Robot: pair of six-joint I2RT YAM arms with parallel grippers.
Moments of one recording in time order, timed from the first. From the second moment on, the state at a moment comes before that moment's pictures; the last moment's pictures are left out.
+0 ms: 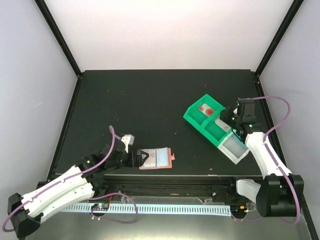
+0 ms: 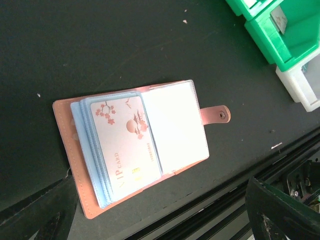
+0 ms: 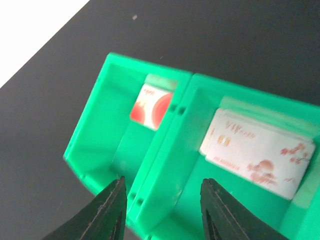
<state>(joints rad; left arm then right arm) -0.85 0.60 0.43 -0.56 0.06 -0.83 0.02 1.16 0.77 -0.34 -0.10 0.62</state>
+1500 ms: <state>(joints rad) -0.76 0.84 0.21 -0.11 0.32 -0.97 0.97 1.31 0.63 -0.08 -0.26 0.82</state>
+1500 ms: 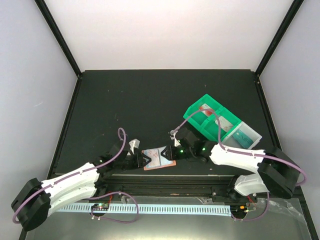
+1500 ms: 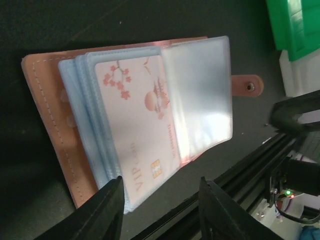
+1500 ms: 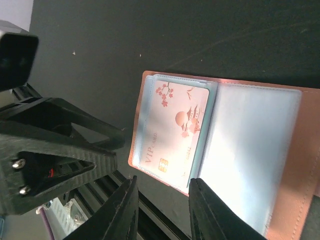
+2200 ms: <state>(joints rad) -0.75 1.00 0.21 -0.04 0.31 -0.95 0.99 1.55 0.67 0.01 -0.28 0.81</state>
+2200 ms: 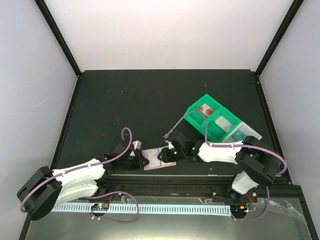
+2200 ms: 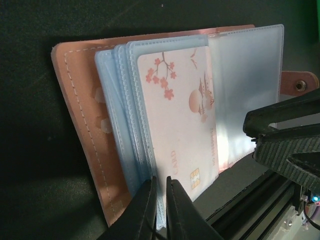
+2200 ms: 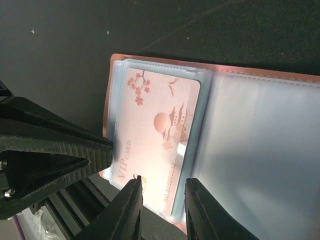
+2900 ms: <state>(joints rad) -0.75 1.03 0.21 -0.03 0.30 -0.93 0.99 1.62 0.67 0.05 -0.29 0.81</state>
